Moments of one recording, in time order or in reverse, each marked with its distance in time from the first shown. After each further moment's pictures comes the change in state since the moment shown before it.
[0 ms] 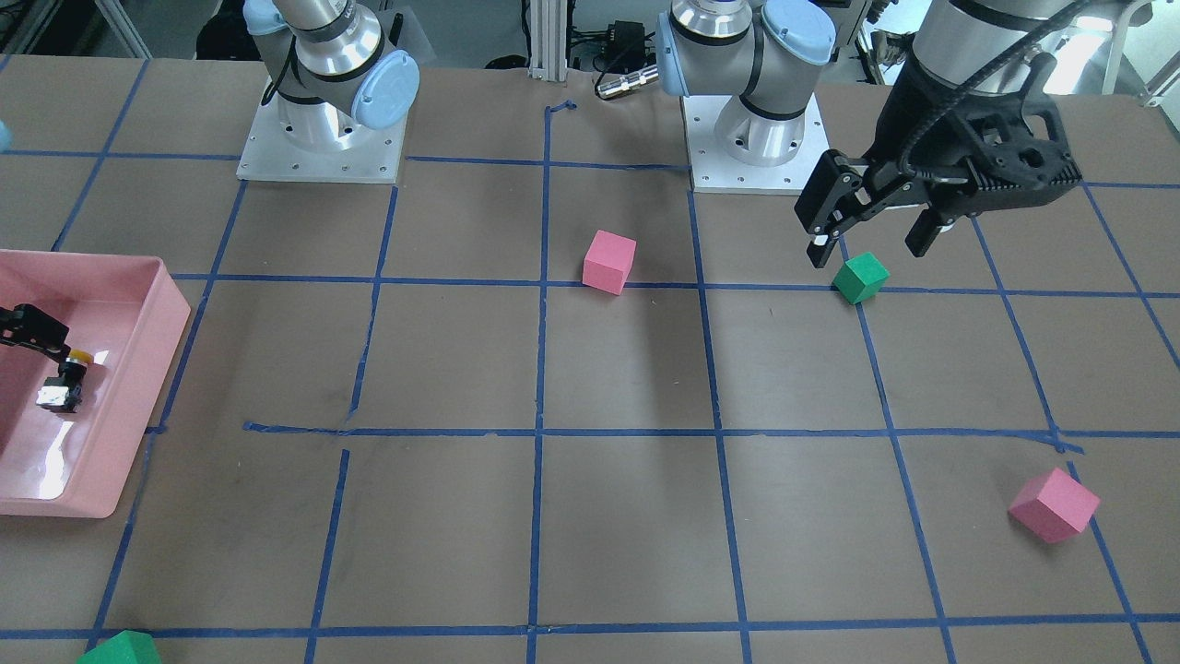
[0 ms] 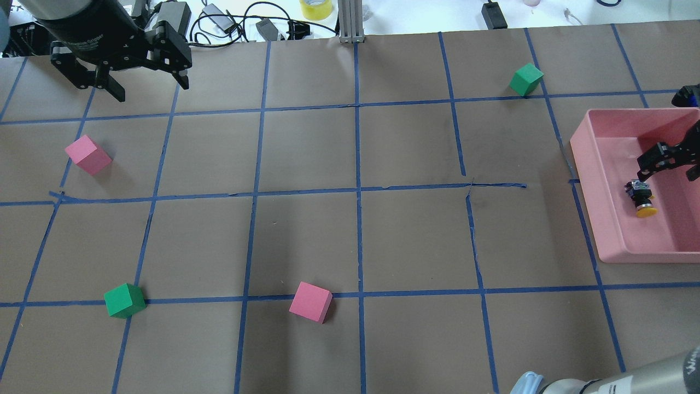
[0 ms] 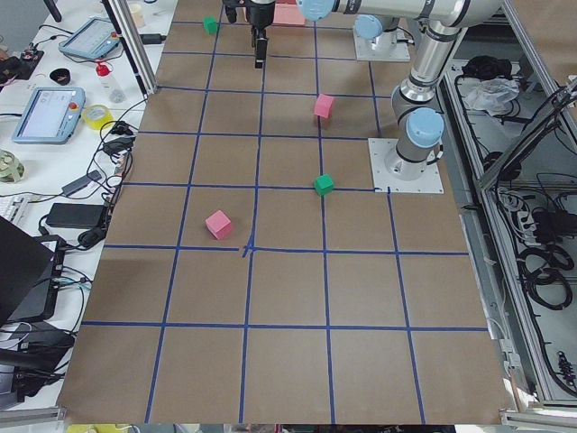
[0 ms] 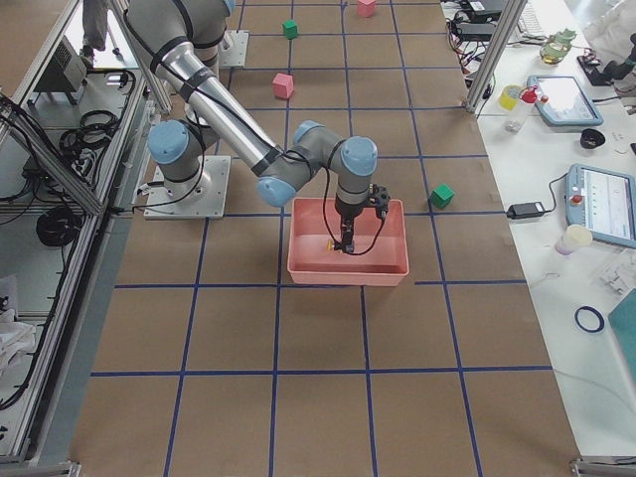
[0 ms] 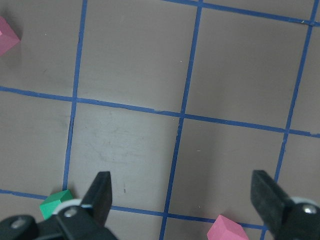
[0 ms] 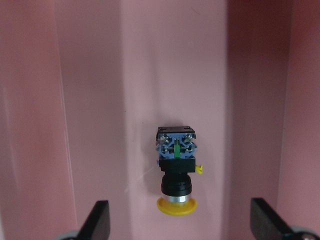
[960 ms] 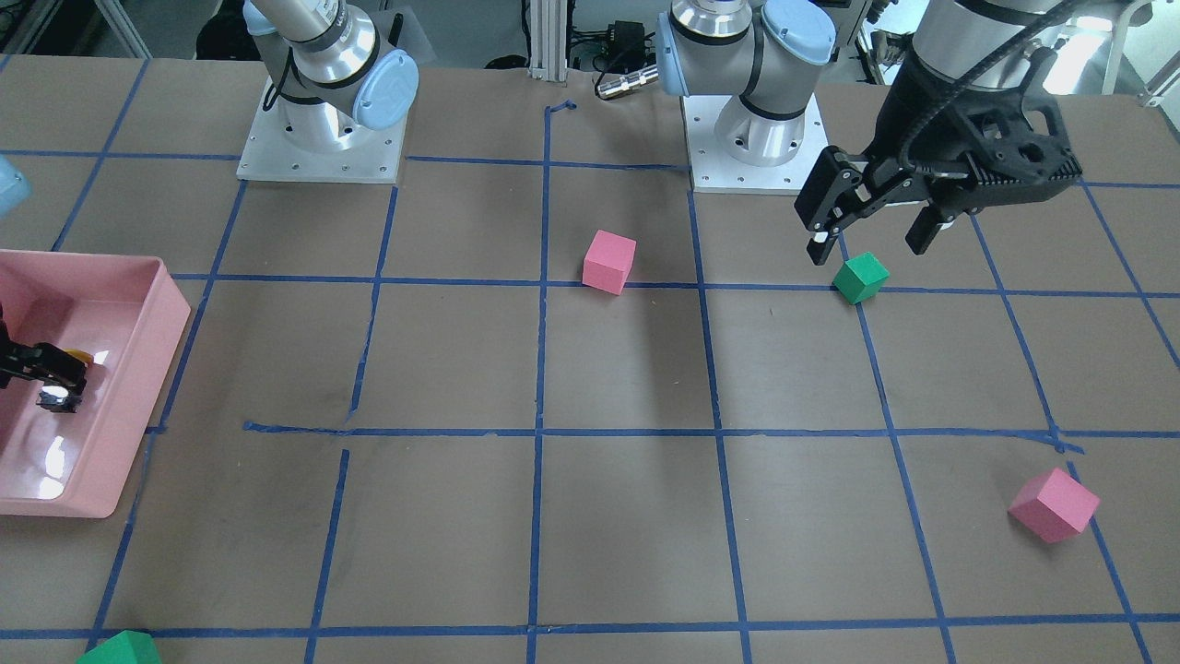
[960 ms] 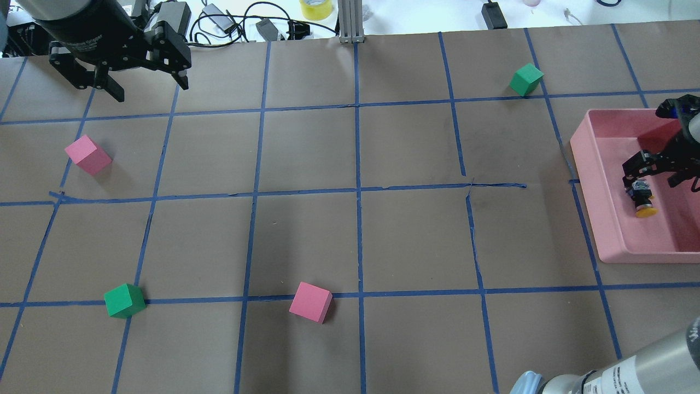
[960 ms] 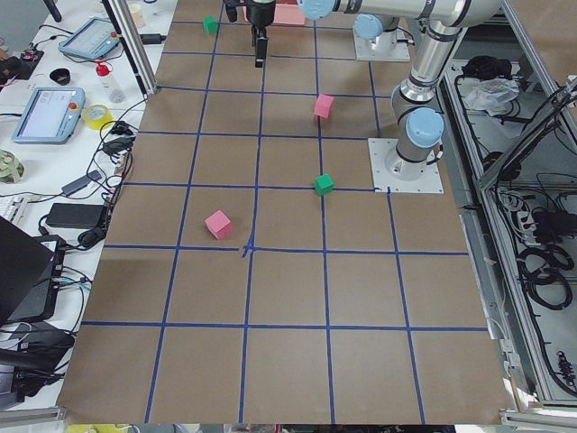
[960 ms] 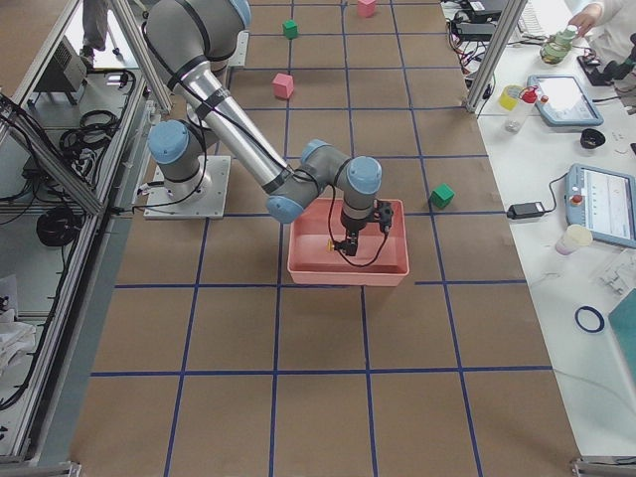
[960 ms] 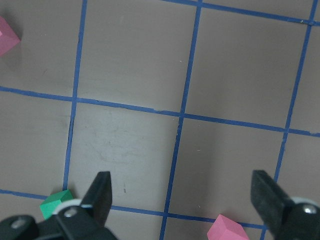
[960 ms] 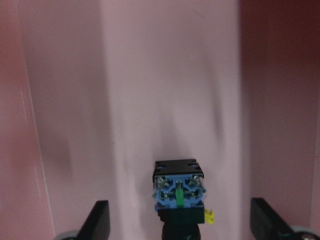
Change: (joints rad) left arm 0.000 0.004 0.000 0.001 0.000 0.002; right arm 0.000 0.114 -0.001 -0.090 0.025 0.044
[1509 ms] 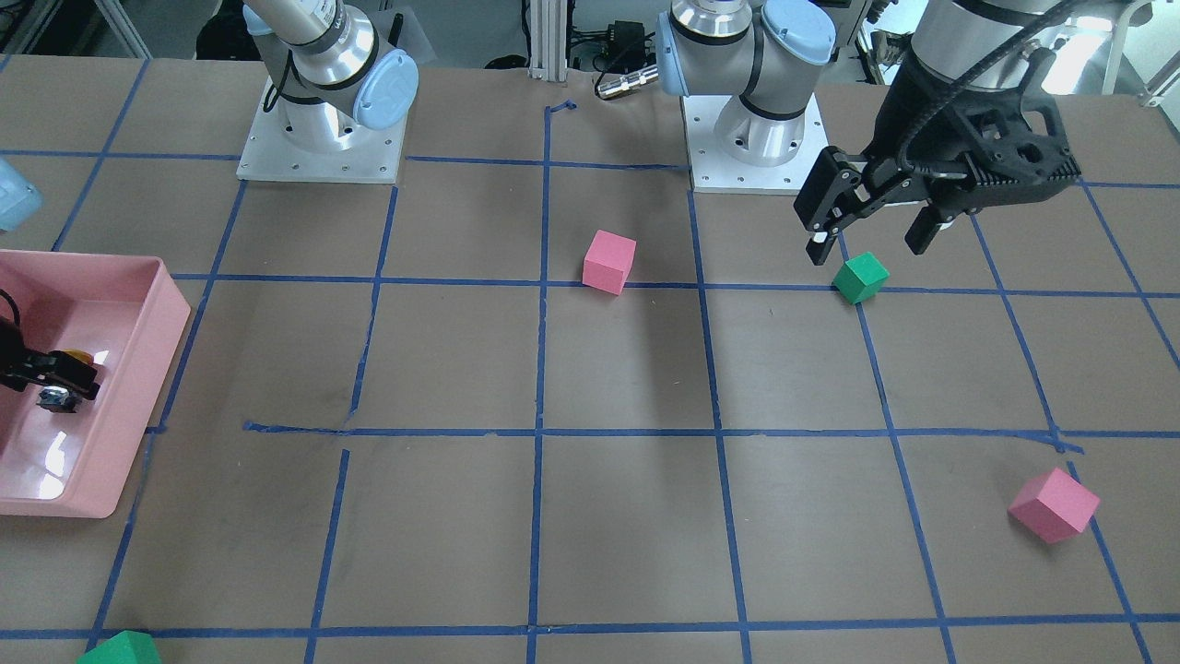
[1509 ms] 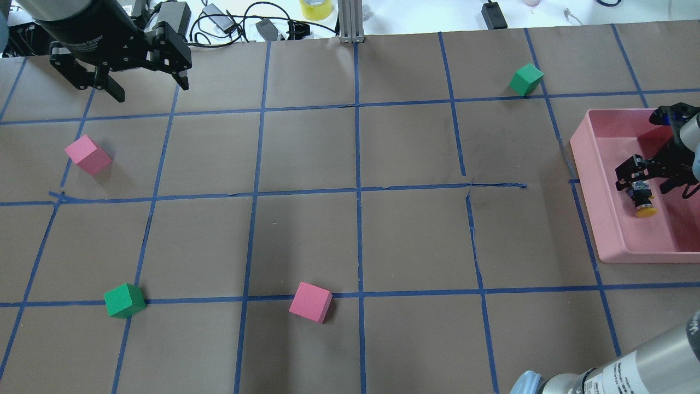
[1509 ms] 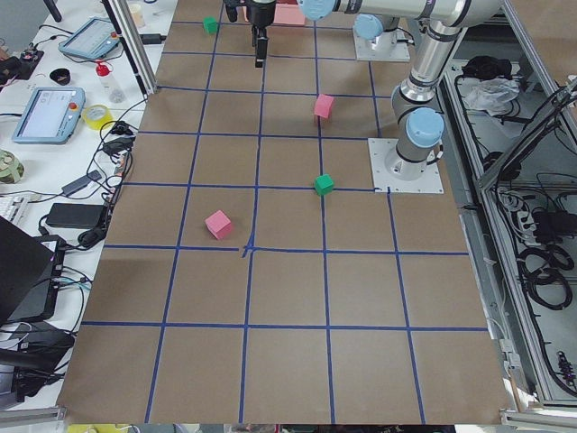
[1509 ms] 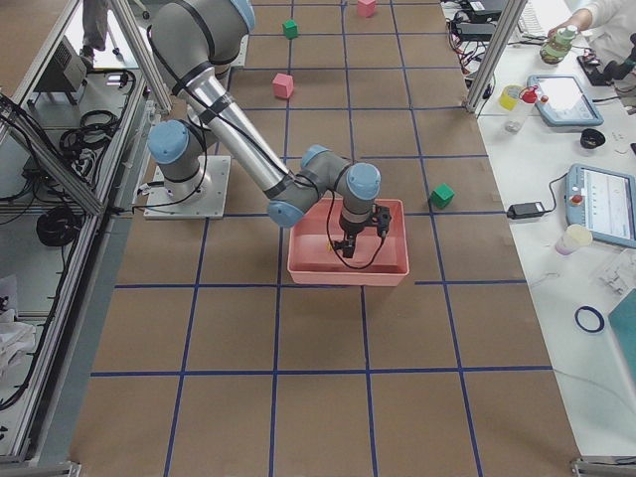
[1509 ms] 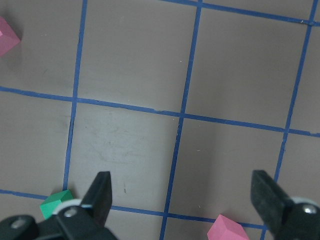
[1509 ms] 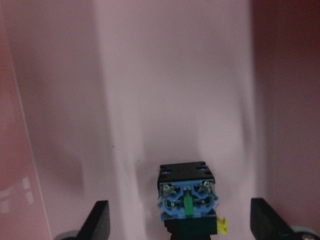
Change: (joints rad) left arm -0.001 0.001 -0.002 0.001 0.001 0.000; right arm 0.000 0.023 0.014 -0.018 0.000 0.026
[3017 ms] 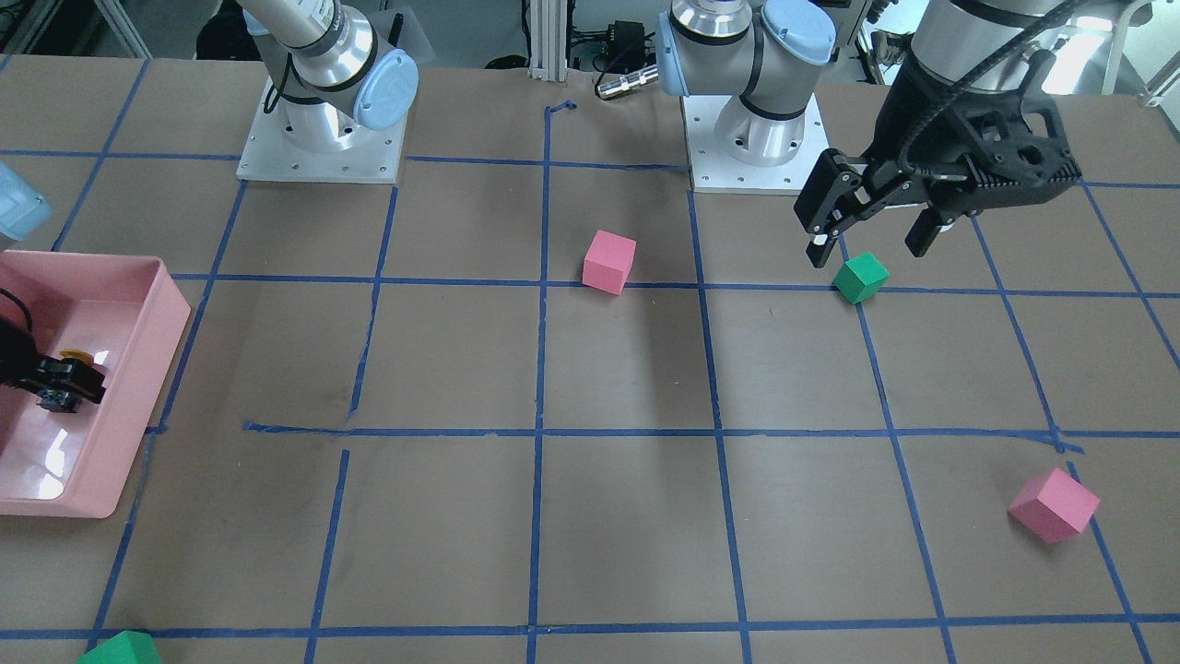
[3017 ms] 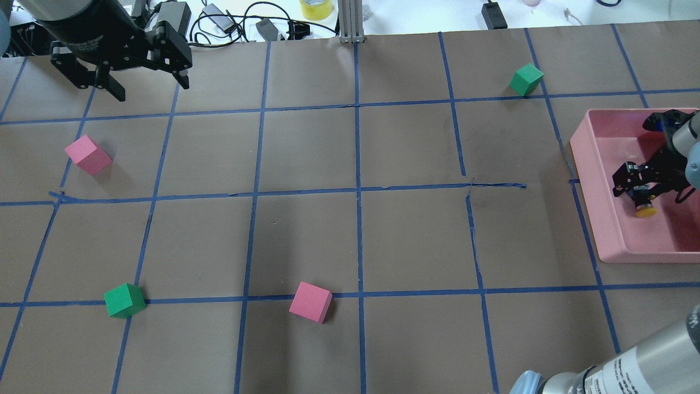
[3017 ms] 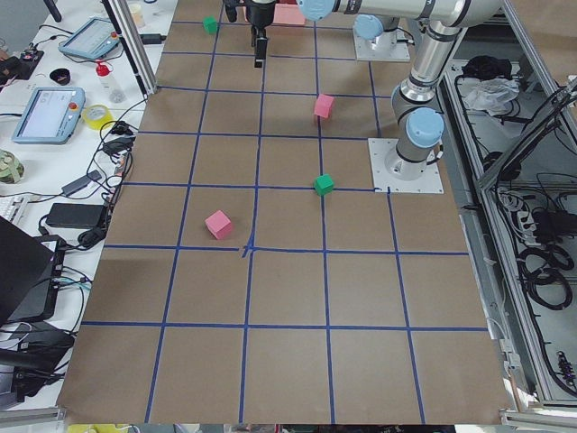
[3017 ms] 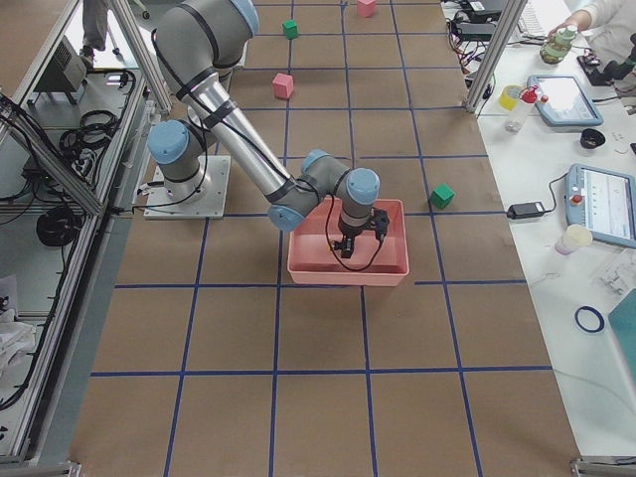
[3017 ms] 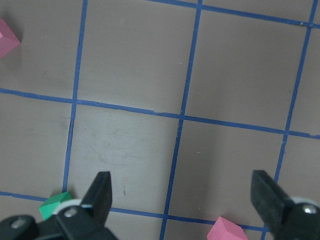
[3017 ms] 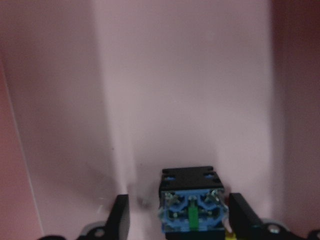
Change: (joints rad) left arm 0.000 -0.001 -0.002 0.008 -0.001 -0.001; right arm 0.000 0.022 0.008 -0.015 0.006 -0.001
